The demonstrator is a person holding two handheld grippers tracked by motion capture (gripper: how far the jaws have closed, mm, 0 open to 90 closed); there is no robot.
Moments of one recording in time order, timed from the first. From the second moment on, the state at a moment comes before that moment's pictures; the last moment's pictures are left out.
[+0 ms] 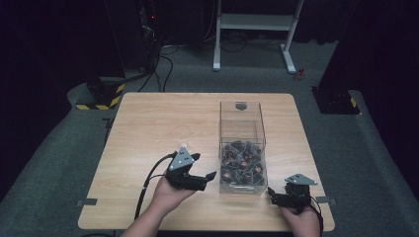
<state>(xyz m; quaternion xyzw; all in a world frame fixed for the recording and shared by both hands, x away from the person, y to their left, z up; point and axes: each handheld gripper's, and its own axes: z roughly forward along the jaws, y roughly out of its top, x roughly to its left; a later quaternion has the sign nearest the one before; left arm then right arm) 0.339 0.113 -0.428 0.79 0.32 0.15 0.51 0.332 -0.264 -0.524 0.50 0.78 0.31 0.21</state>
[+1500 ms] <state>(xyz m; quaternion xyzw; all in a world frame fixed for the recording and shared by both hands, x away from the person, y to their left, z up) 0.351 0.064 -0.424 0.80 0.29 0.12 0.51 0.331 -0.264 -0.524 0.50 0.78 0.32 0.21</state>
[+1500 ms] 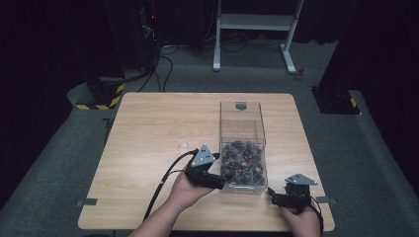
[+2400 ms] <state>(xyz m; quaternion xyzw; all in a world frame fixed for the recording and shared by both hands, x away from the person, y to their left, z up) 0.368 0.053 -0.437 0.81 0.29 0.13 0.50 0.331 -0.264 -0.524 0.50 0.78 0.32 0.21</state>
